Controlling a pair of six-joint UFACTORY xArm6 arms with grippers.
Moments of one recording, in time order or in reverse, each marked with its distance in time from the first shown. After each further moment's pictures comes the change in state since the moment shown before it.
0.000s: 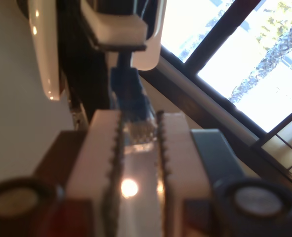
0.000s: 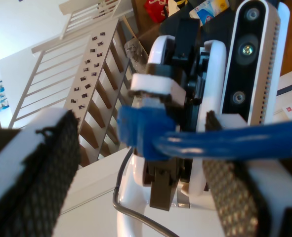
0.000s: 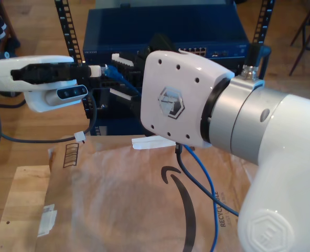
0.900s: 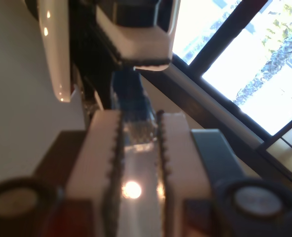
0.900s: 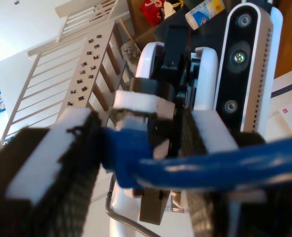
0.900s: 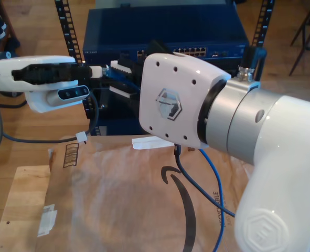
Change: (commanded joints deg) left arm -0.5 0.0 0.0 0.0 0.4 0.0; right arm 0.0 0.9 0.0 0.3 -0.1 0.1
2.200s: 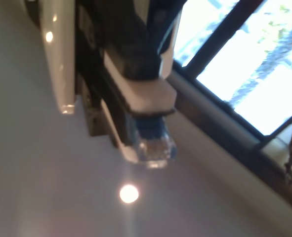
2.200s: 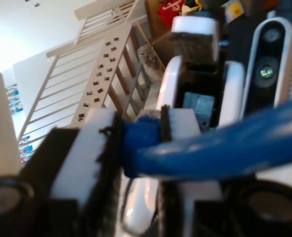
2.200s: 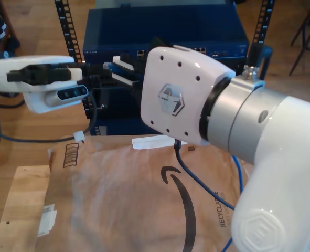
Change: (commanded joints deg) left arm 5.4 -3.0 -1.8 7.1 -6.8 1.1; right arm -0.1 2.6 -0.6 -0.4 -3.2 0.0
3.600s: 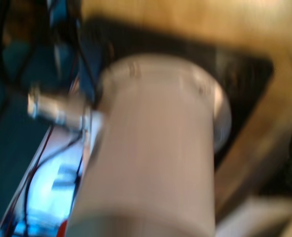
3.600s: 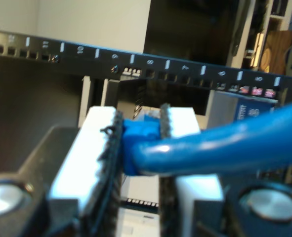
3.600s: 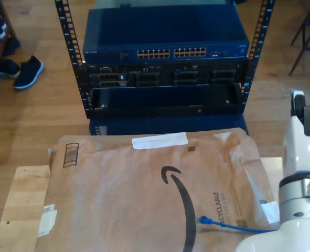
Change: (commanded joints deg) left arm 64.4 -40.0 50.7 79.3 -44.8 86.7; right arm -9.7 19.4 23.5 25.5 -67.9 -20.3
